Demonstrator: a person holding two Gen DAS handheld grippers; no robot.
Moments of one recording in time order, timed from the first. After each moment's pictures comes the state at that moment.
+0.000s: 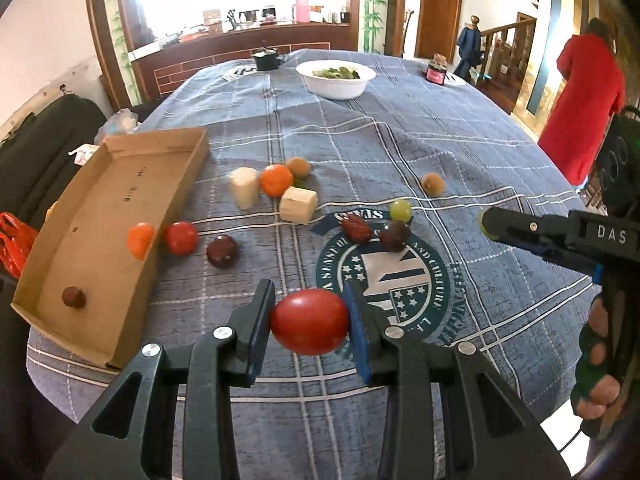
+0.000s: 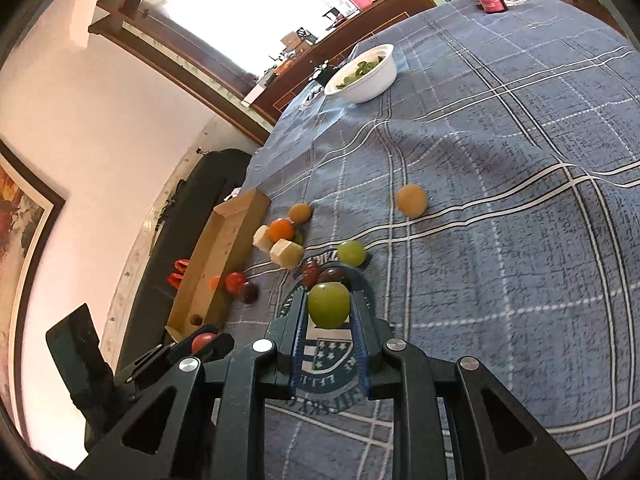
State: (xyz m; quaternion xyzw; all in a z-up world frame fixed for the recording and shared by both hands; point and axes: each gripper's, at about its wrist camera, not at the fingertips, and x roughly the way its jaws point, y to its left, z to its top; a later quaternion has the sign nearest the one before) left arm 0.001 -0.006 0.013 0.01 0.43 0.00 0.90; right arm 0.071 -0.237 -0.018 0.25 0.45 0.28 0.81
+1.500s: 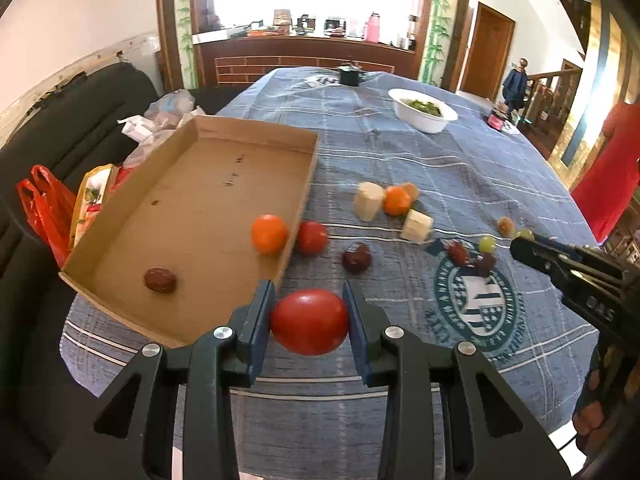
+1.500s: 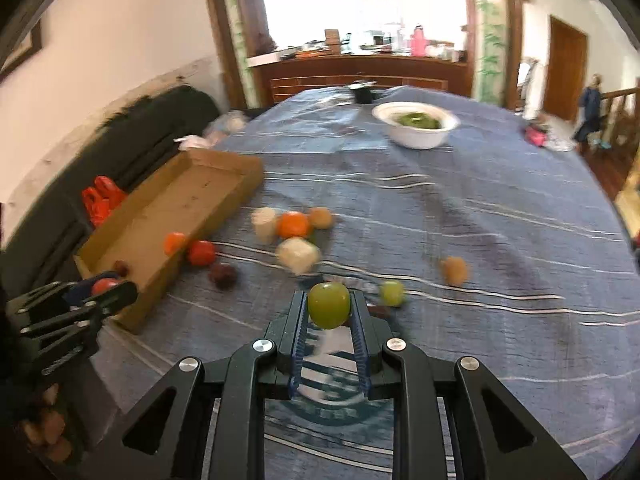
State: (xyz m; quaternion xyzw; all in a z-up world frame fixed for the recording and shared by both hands) left arm -0.015 0.104 0.021 -0.06 0.41 0.07 0.91; right arm 0.049 -0.104 0.024 -0.03 0.40 0.23 0.89
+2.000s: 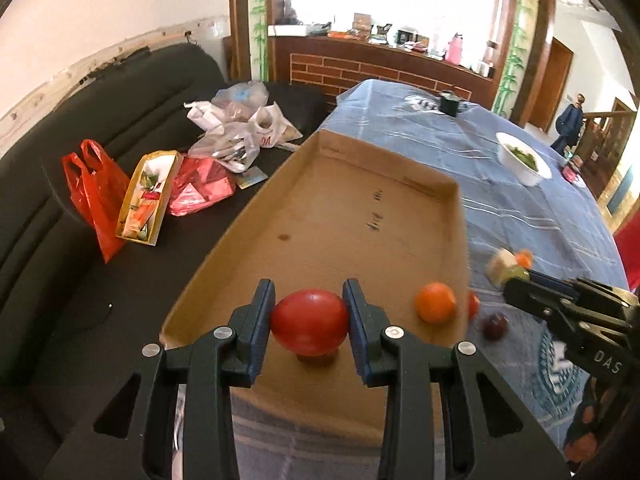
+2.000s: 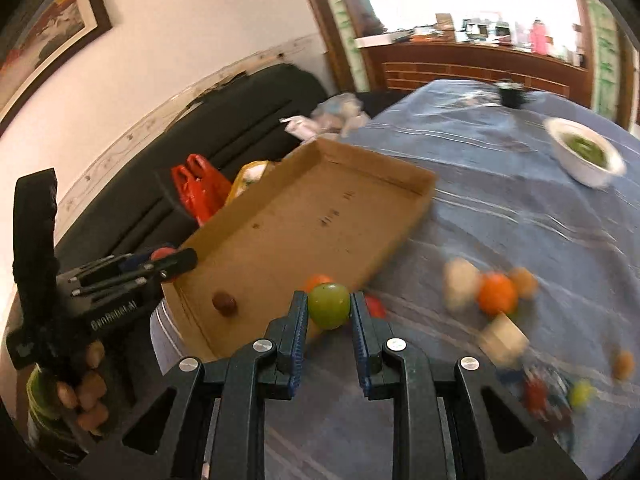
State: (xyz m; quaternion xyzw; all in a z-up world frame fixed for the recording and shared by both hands) left arm 0.017 0.235 0.021 -0.10 0.41 0.17 0.89; right arm 0.096 0.047 0.017 -0.03 0.42 0.39 0.82
